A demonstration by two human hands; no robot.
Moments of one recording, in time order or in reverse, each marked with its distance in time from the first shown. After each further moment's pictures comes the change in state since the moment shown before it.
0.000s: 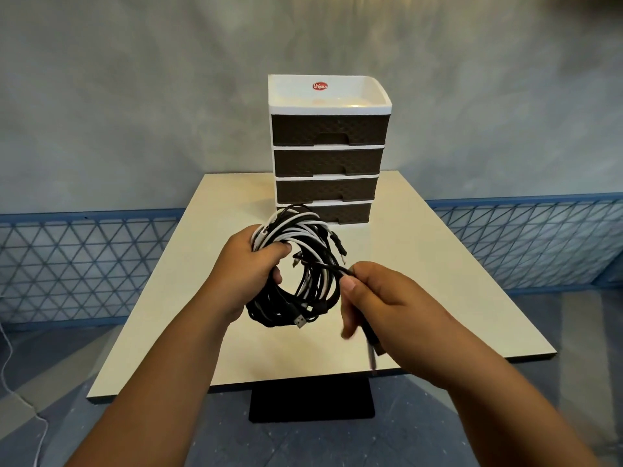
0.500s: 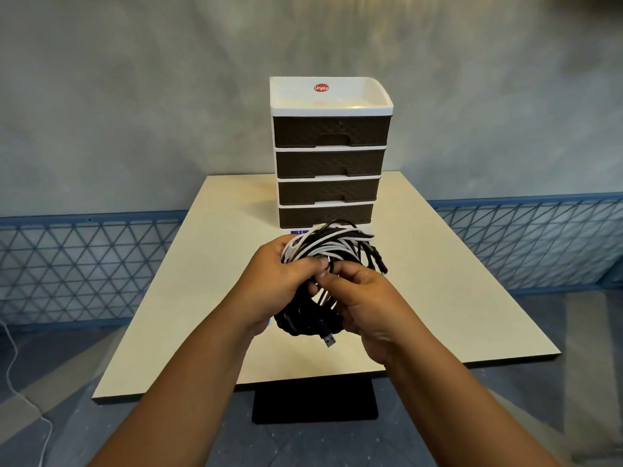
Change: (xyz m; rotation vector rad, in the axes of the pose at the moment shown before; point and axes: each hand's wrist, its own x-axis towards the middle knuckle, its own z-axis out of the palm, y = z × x) left_hand -0.020 0.014 0.023 -0.164 -0.191 0.019; right_hand 0.042 0.020 0.036 0.688 0.072 0.200
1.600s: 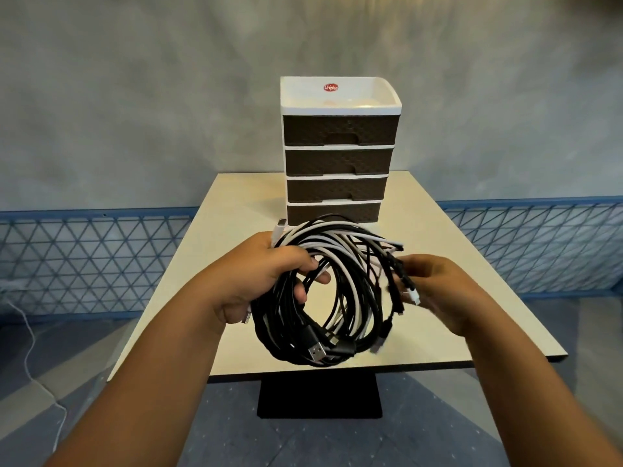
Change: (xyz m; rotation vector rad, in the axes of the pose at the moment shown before) left_hand -0.025 0.035 -0.026 -0.013 -0.228 -0.194; right_hand 0.017 0.004 -0.099 -0.223 0.110 0.000
